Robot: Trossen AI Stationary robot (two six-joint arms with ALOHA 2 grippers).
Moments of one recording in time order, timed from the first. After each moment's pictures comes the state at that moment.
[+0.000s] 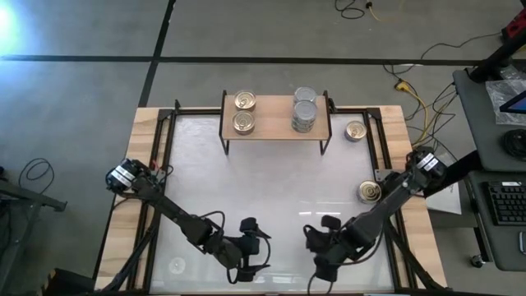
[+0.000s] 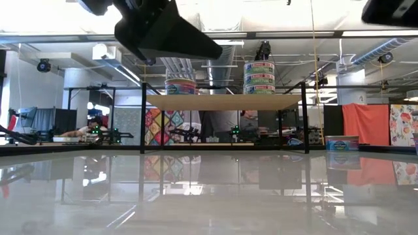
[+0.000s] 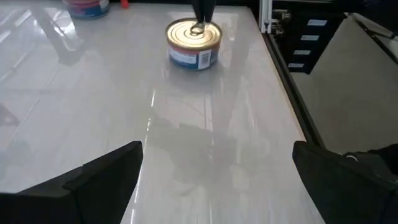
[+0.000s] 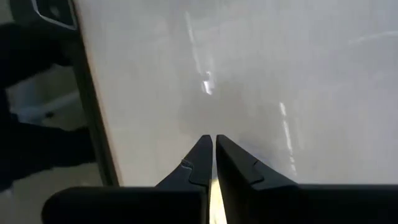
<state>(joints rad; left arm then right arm) -0.62 1.85 1.10 0.18 -0.46 -0.39 0.69 1.74 1.37 -0.86 0.09 0.93</state>
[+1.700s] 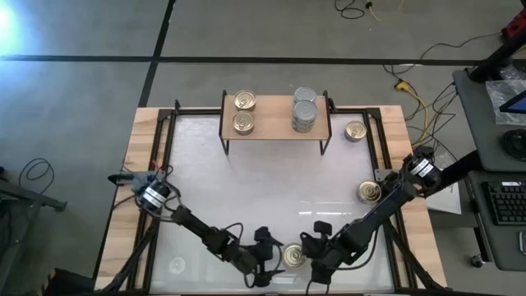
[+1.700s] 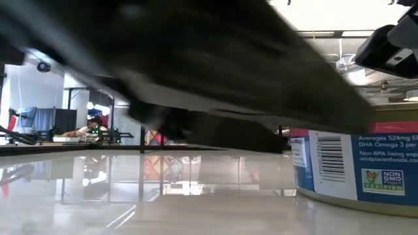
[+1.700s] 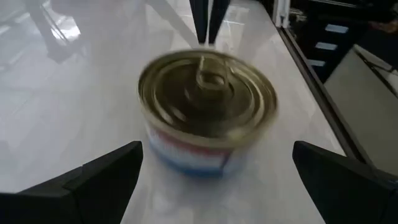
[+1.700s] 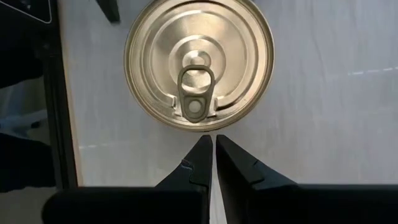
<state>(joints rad) -0.60 2.20 1.18 0.54 -0.48 -0.43 0.71 1.82 1.21 -0.57 0.18 0.85</state>
